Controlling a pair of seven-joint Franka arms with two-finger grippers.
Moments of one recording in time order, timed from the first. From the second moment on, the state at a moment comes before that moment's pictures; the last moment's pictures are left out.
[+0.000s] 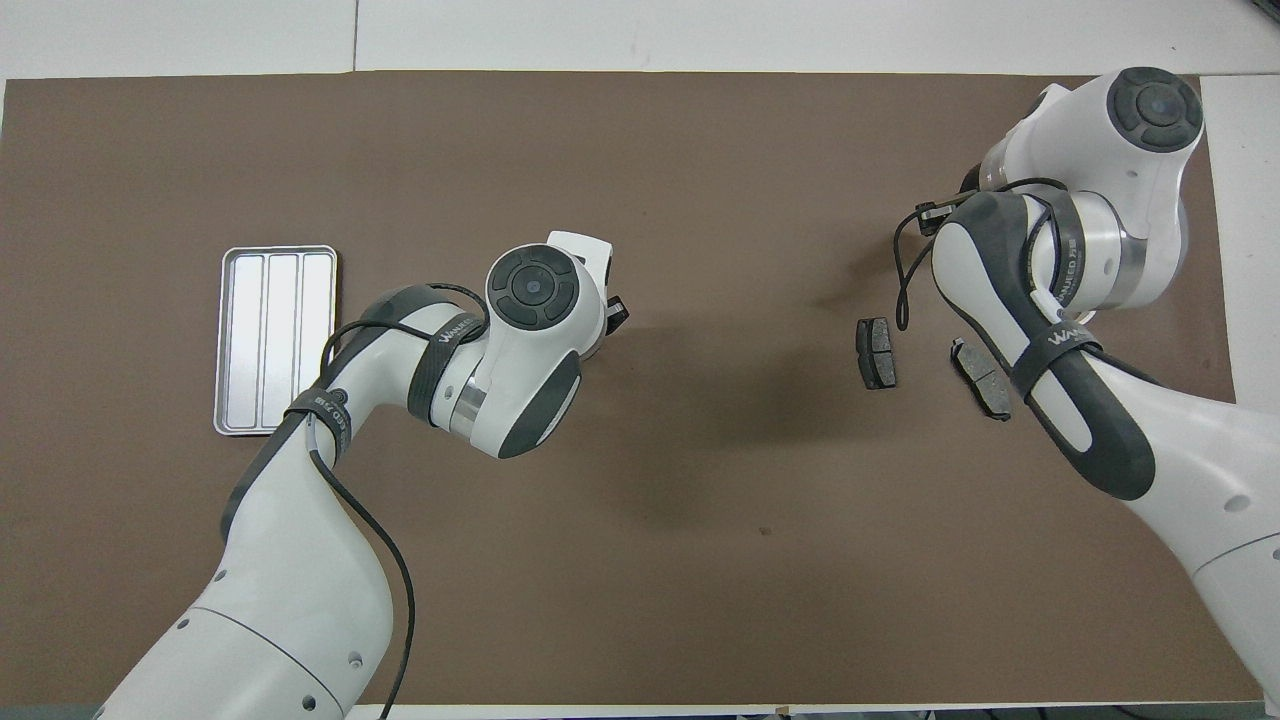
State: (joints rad) left arm -0.60 0.47 0.00 -1.78 -0.01 2.29 -1.06; right arm 0.07 0.53 -0.03 -1.61 0.02 2.22 -0.15
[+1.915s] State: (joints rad) left arm -0.06 -0.07 0.04 -1.82 0.04 1.72 -0.31; right arm 0.54 0.41 -0.01 -1.48 0.03 1.86 0.92
